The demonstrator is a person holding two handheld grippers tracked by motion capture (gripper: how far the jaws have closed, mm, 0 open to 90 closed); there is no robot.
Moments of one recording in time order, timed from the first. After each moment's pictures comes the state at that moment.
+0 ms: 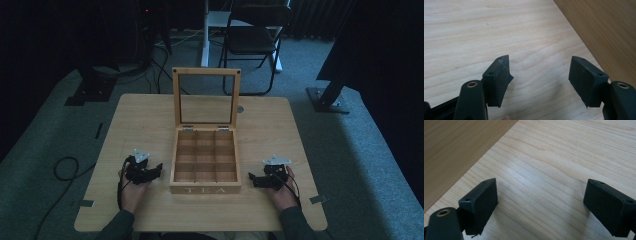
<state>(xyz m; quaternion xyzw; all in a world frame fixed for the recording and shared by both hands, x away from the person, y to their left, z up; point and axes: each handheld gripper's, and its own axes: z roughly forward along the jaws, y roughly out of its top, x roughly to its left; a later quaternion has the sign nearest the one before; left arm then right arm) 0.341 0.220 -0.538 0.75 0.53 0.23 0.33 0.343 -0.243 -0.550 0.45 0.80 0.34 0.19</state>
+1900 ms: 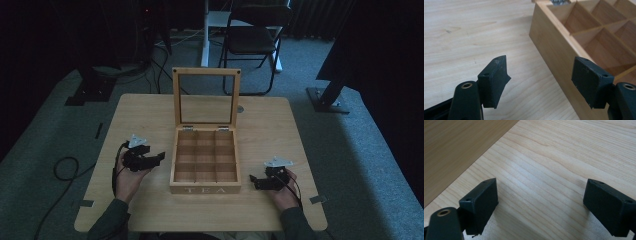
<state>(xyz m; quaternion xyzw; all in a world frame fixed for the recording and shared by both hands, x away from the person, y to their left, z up) 0.357 0.224 -0.474 0.75 0.50 0.18 0.40 0.337 -0.248 -0.550 0.44 0.81 0.35 0.19</state>
